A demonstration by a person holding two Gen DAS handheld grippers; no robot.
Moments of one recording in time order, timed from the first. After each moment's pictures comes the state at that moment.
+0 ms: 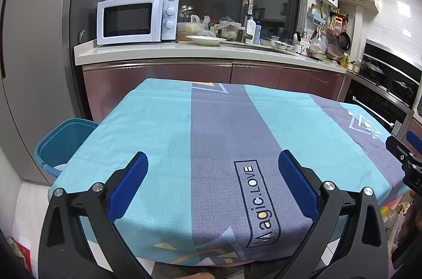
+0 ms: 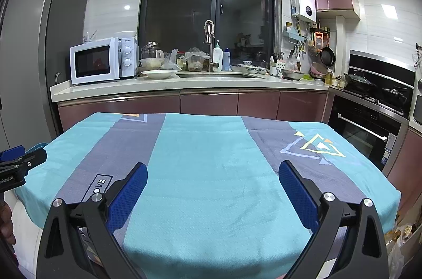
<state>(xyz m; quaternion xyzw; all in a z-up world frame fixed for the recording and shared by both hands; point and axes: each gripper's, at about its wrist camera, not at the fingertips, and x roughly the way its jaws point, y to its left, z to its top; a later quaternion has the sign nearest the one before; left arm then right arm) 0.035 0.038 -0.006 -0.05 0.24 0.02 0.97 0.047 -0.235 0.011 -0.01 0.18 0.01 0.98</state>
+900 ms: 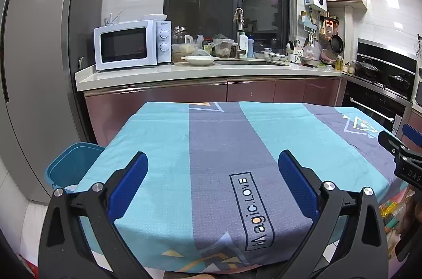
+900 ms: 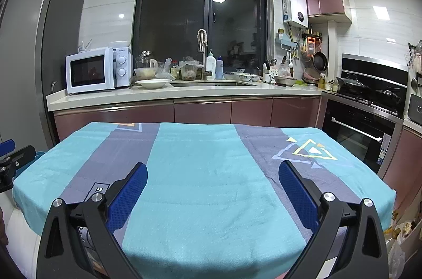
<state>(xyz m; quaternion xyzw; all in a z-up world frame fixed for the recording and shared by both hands) 0.012 0.036 0.019 -0.01 0.19 0.01 0.98 0.033 -0.242 0.017 -0.01 0.16 -0.01 0.99</state>
